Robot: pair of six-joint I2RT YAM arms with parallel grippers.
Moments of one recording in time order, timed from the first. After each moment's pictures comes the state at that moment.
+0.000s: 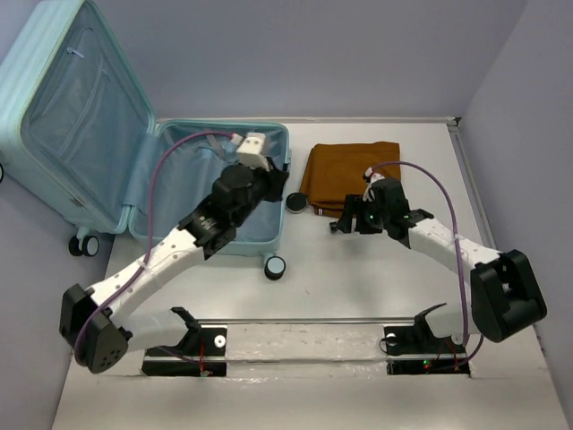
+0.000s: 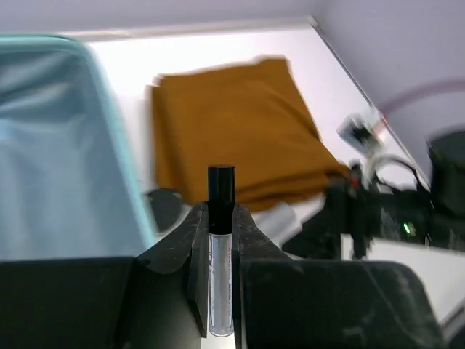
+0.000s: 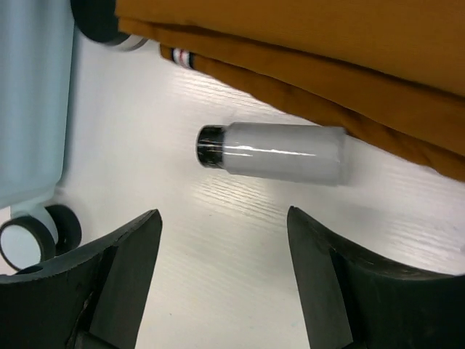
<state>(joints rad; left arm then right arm) -0.83 1.22 1.02 0.00 -0.21 -0.36 0.38 1.33 0.74 -0.16 -0.17 0.43</state>
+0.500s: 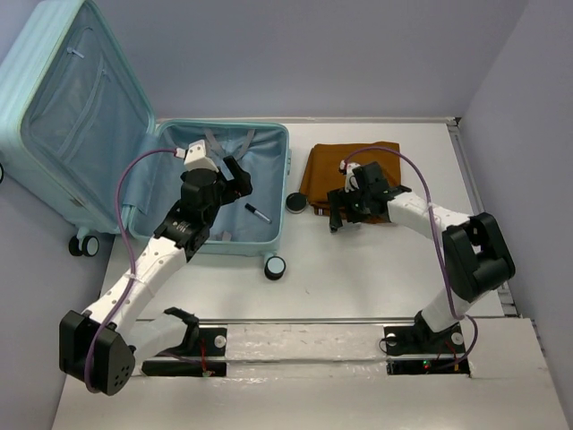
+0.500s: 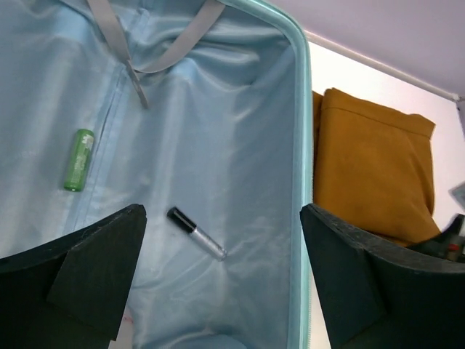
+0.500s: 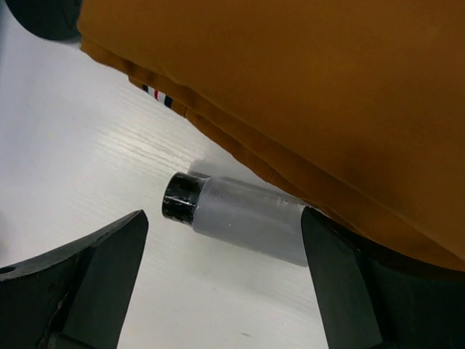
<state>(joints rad) -0.43 1.07 0.83 -0.08 -0.28 -0.56 0.42 1.62 1.03 -0.31 -0.15 0.13</state>
